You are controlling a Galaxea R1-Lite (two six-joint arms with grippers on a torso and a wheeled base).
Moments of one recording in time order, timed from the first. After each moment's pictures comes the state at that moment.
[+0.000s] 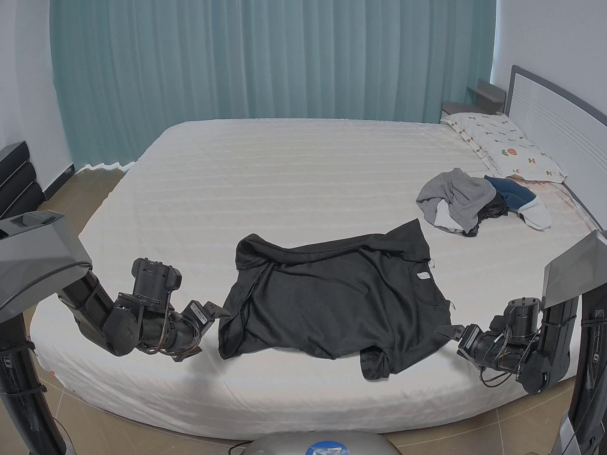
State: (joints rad) left arm -0.26 2.10 -0.69 -0.58 -0.14 -1.03; right arm 0.11 2.36 -0.23 -1.52 0.25 0.80
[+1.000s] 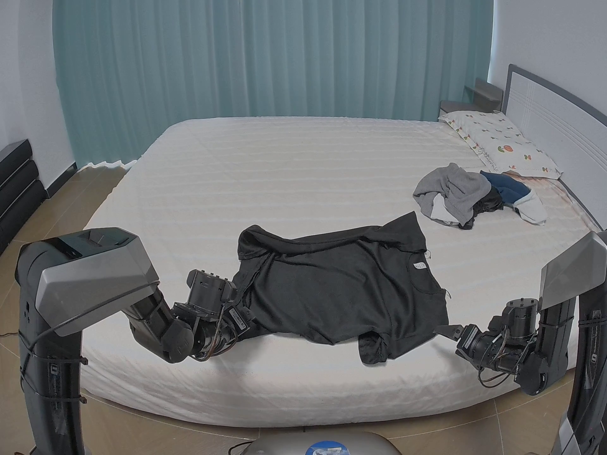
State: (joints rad) left arm -0.39 2.33 -0.89 -0.61 0.16 -0.92; right arm 0.11 2.37 -0.24 -1.54 0.24 0.81
